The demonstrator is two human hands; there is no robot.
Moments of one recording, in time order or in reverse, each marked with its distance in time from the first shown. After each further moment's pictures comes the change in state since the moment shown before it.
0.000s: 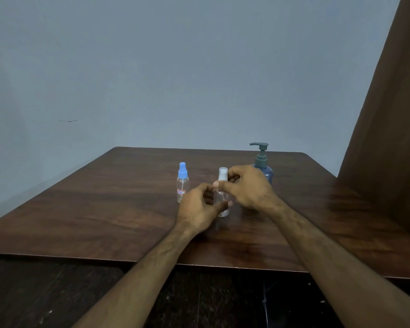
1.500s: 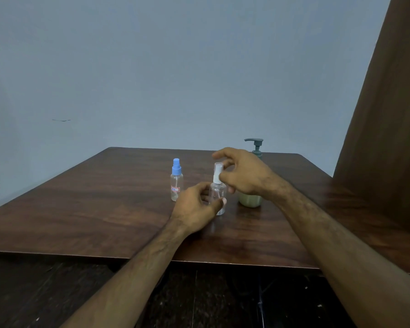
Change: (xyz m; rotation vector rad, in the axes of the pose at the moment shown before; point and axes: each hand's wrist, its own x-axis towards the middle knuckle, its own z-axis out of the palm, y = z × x) left_hand -0.003 -0.002 0.001 0.066 -0.046 0.094; right_hand 0.003 -0.009 -0.025 0.030 -0.112 -0.134
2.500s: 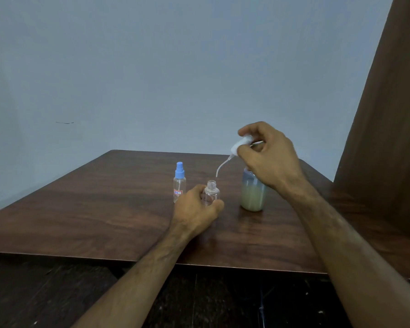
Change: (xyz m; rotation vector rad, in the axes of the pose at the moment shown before) left_hand -0.013 0.021 -0.007 0.075 0.097 -0.180; right_hand -0.027 -0.027 -0.027 0.177 0.486 -0.071
